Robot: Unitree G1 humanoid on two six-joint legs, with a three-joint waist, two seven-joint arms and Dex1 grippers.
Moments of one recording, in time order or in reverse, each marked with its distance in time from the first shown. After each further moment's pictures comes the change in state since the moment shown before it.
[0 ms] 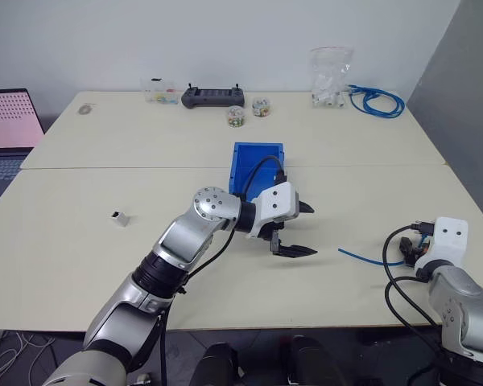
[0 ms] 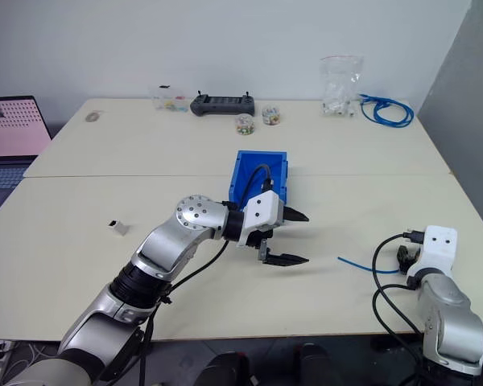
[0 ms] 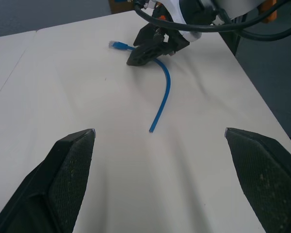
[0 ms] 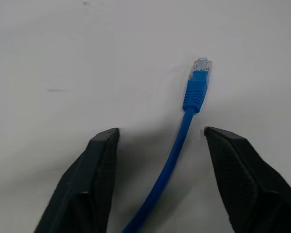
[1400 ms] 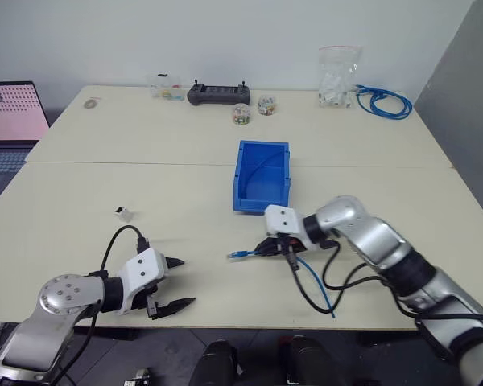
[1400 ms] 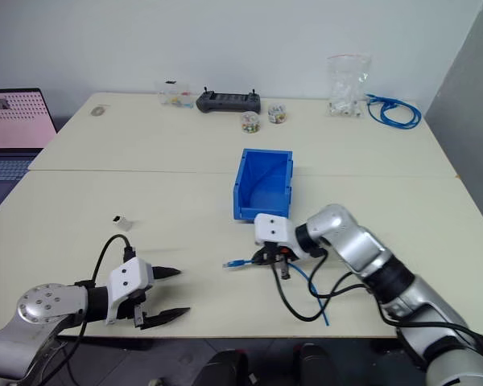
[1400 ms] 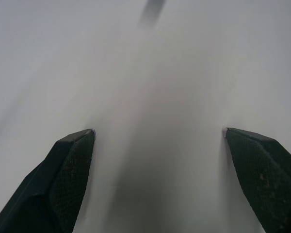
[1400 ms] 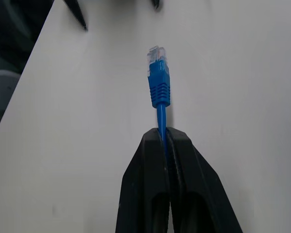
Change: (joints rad) left arm 0.892 0.474 0.551 -0.225 -0.043 -0.175 0.065; right arm -0.705 -0.151 1.050 0.539 -0.060 -0.572 1.173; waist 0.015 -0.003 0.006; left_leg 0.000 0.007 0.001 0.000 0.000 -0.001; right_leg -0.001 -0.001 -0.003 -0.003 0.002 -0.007
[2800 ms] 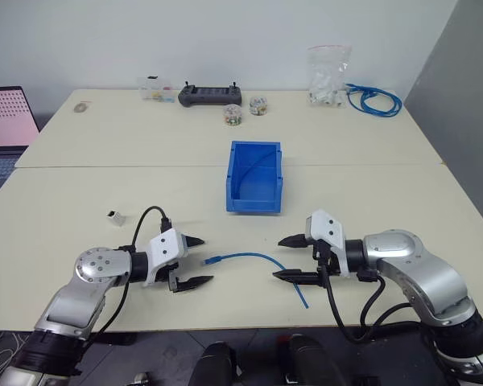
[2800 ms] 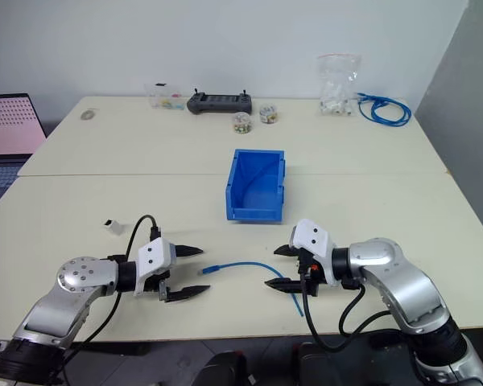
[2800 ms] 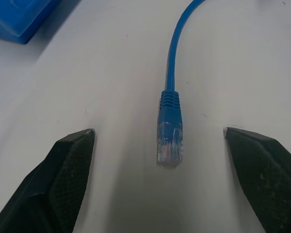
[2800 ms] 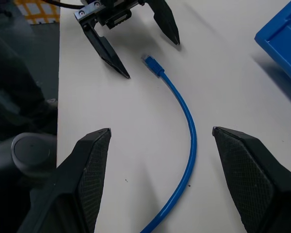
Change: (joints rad) left arm -0.330 -0.075 -0.210 0.270 0.064 -0.155 -0.066; right arm 0.466 -0.153 -0.417 -0.669 0.225 0.432 -0.224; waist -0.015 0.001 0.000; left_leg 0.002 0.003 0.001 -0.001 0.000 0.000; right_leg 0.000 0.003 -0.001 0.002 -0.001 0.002
